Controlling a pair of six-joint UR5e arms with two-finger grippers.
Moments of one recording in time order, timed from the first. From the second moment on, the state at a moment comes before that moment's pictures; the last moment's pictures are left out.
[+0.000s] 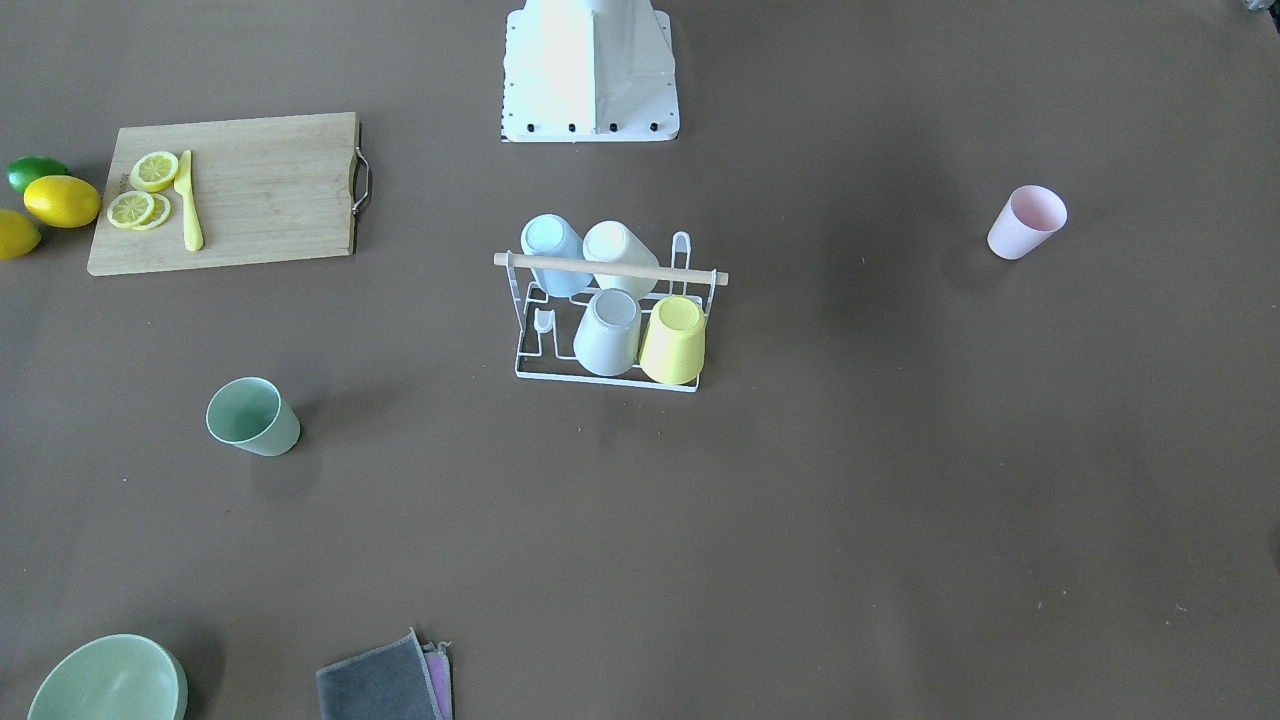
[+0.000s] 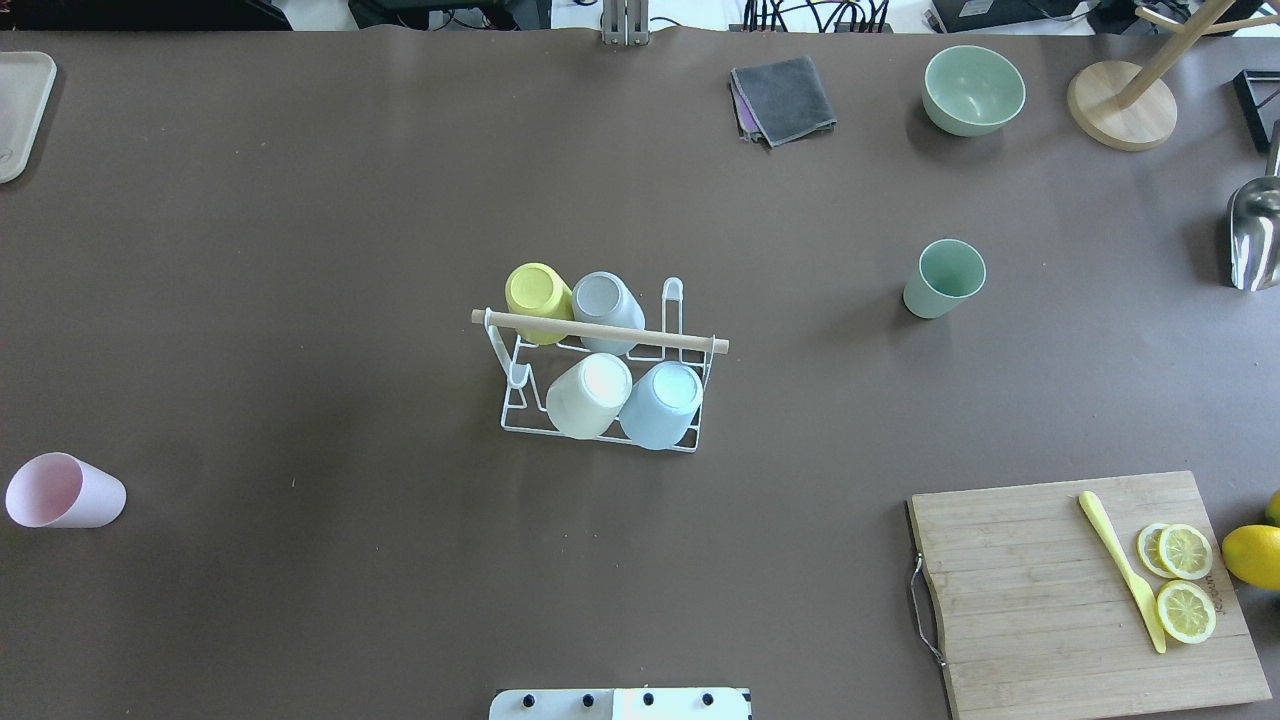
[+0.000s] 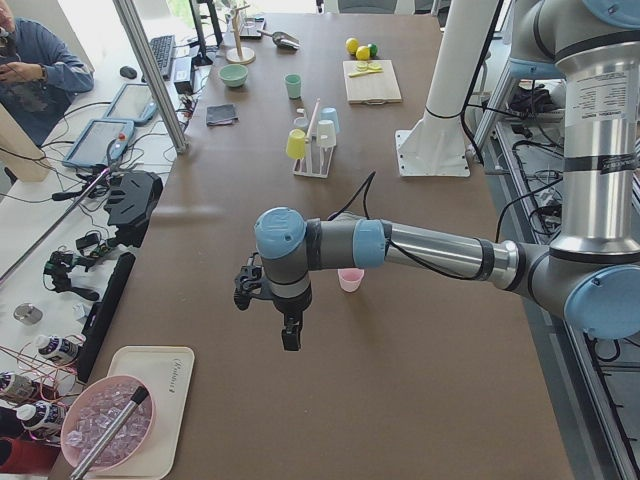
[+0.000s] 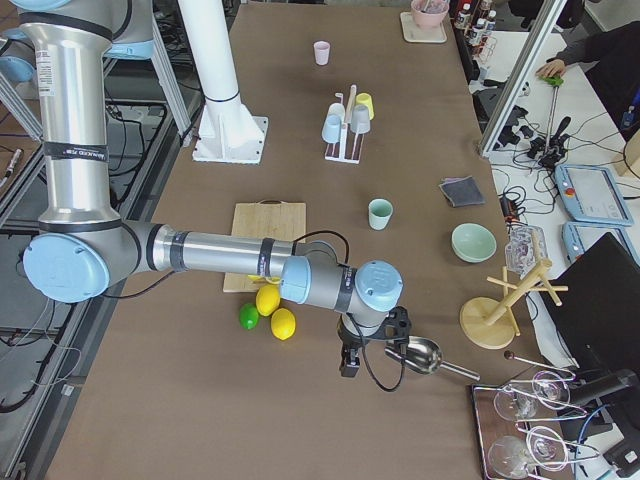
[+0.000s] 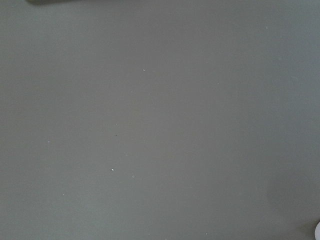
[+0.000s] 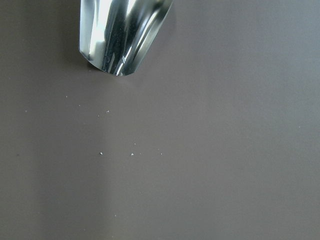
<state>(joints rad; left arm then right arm) -1.60 -1.49 -1.82 -1.34 -2.28 0.10 1.58 -1.58 1.53 -1.68 2.30 -0.10</state>
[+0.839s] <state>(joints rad) -1.60 -1.49 -1.78 -1.42 -2.28 0.09 1.58 -1.58 1.53 -1.68 2.30 -0.10</state>
